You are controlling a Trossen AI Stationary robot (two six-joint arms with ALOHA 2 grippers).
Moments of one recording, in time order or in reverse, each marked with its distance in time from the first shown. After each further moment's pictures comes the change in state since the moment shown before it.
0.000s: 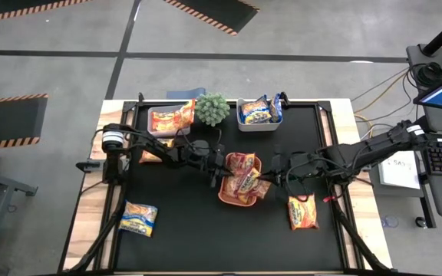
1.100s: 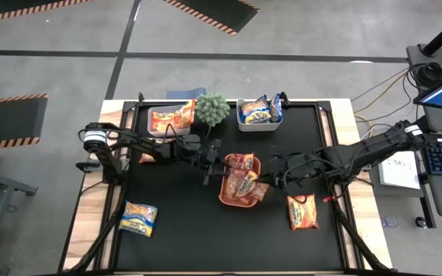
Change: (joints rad) left arm 0.016 -0.177 -0.054 -0.028 0.073 0.062; right arm 0.001 0.051 0.031 0.027 -0.031 -0.058
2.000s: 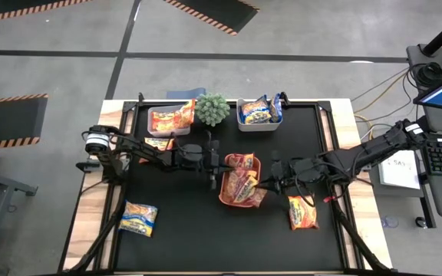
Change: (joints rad) left arm -0.104 0.030 0.006 0.039 -0.351 -0.010; right arm 0.047 -0.038 -0.105 0.196 -0.007 0.047
